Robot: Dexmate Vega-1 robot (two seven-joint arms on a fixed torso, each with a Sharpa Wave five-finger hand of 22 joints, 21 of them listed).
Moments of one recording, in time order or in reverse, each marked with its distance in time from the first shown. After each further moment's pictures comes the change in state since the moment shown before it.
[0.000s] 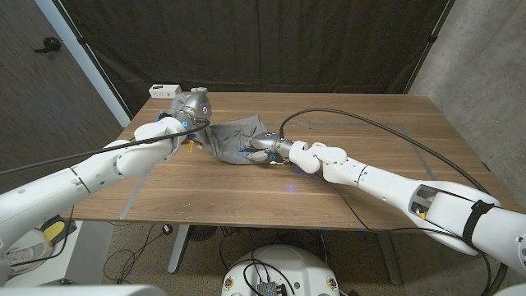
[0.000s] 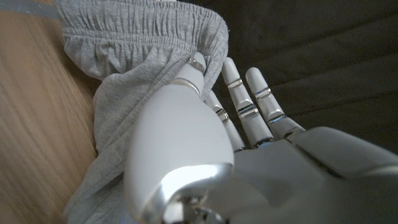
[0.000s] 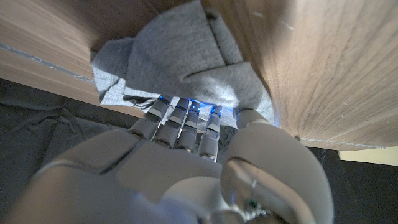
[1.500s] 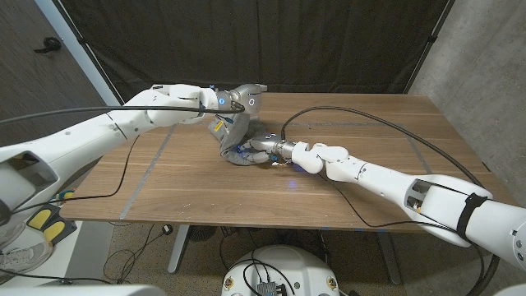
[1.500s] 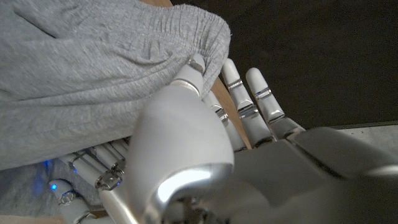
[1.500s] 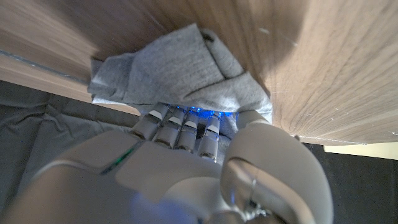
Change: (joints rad) left arm -0.484 -0.171 0.294 0.124 -0.061 -0.356 0.449; left_hand -0.006 0.006 -0.026 0.012 0.017 0.000 0.000 -0.011 -0.001 0.016 -0.005 -0.067 0.060 0.000 0.000 -0.051 0.014 -0.007 -0.007 0.025 -0.080; right arm 0.041 0.027 -0.027 0.151 0.009 0.139 -0.074; right_hand 0.008 0.008 0.001 -0.008 0.000 0.000 0.000 -0.004 -0.001 0.000 0.000 0.000 0.000 -0.005 -0.006 0.008 0.009 0.000 0.000 -0.015 -0.002
